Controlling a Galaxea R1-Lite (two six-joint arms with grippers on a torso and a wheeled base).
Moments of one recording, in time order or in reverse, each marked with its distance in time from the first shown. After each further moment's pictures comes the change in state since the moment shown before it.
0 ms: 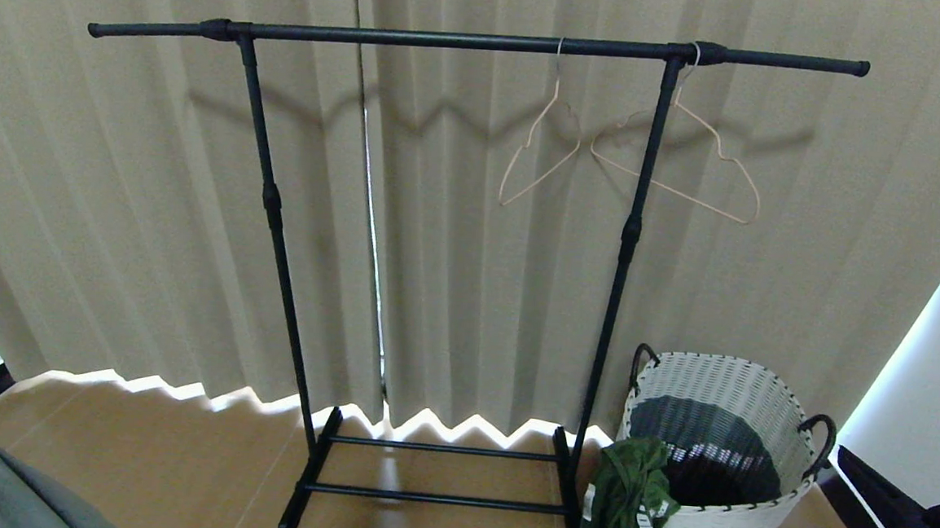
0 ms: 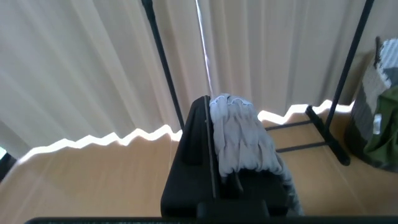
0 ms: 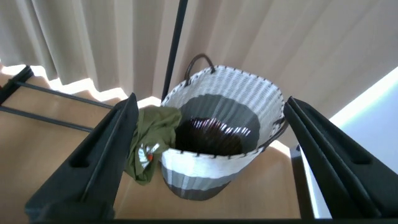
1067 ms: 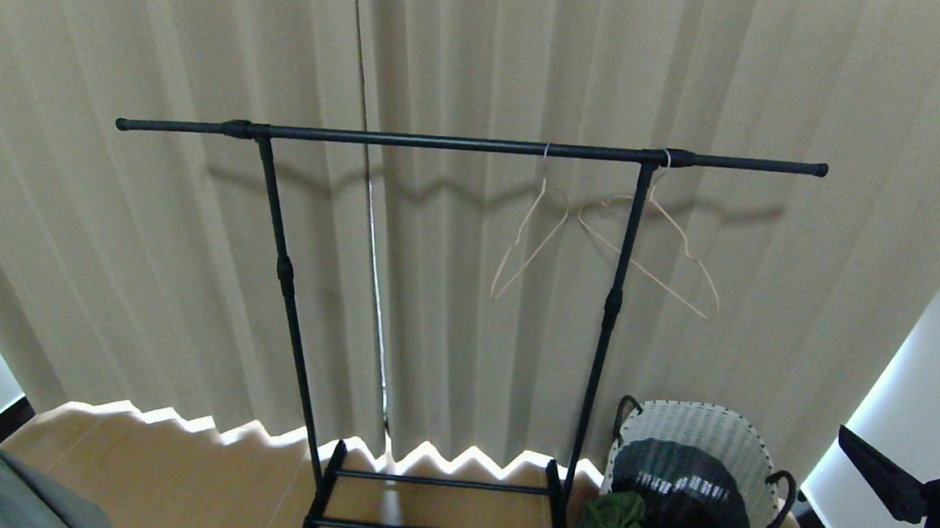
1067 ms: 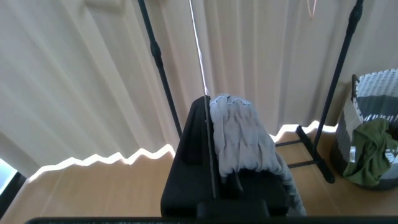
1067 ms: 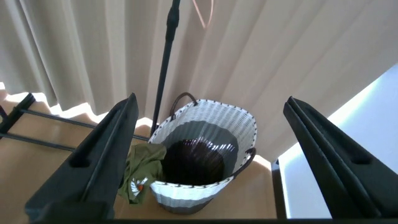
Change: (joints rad) left arm -0.024 -0.010 0.003 -0.002 0.000 -0.006; right arm -0.020 0.035 -0.045 0.000 0.001 -0.003
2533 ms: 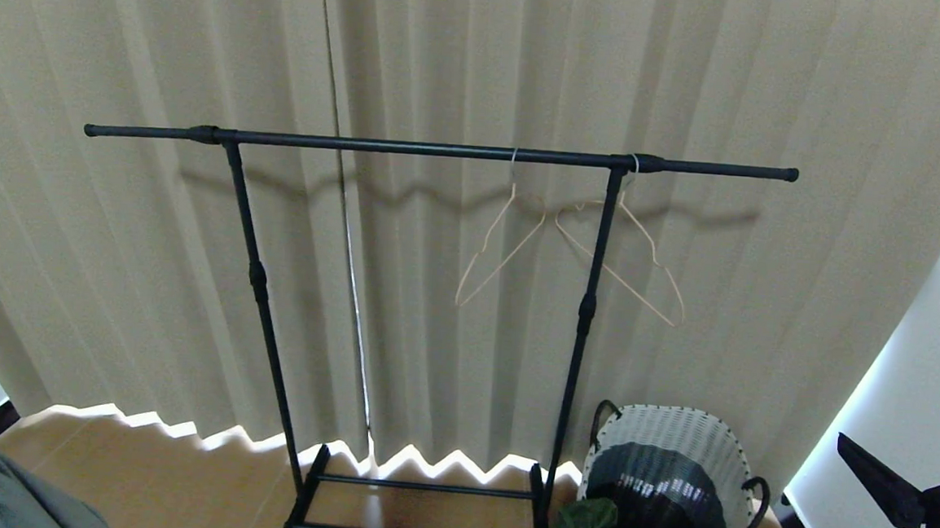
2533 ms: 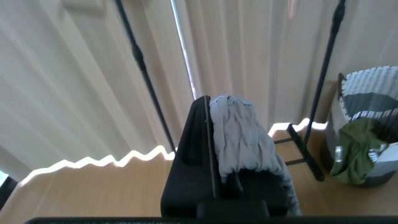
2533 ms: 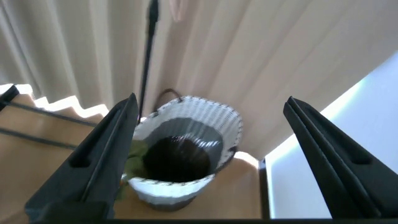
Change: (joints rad) left arm -0.013 0.002 0.016 0.004 0.000 0.005; right arm 0.000 0.007 0.008 0.006 0.005 -0.035
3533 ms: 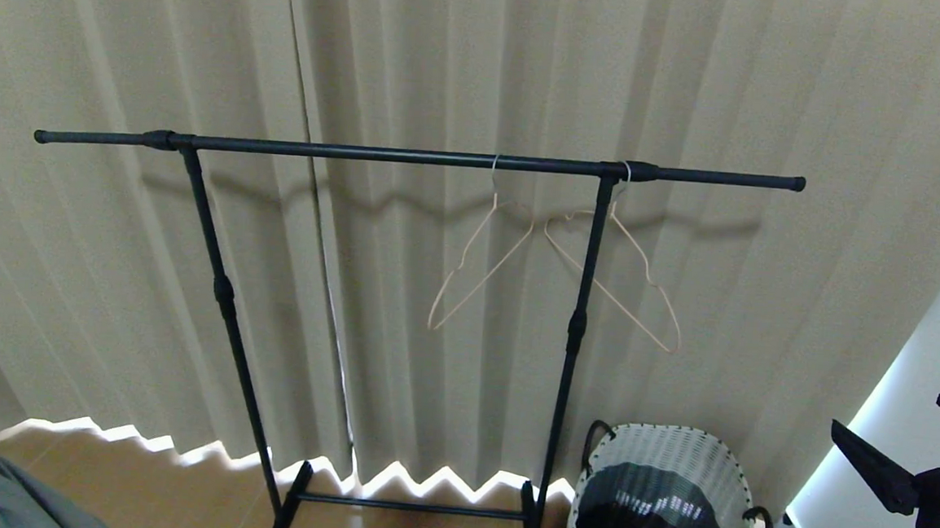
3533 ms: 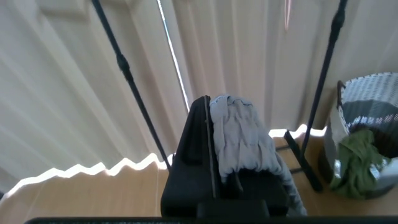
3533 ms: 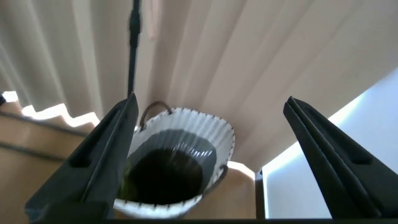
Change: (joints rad) left arm -0.008 -0.005 0.004 0.005 0.000 -0.003; right arm 0.001 0.034 -0.036 -0.004 0.005 0.001
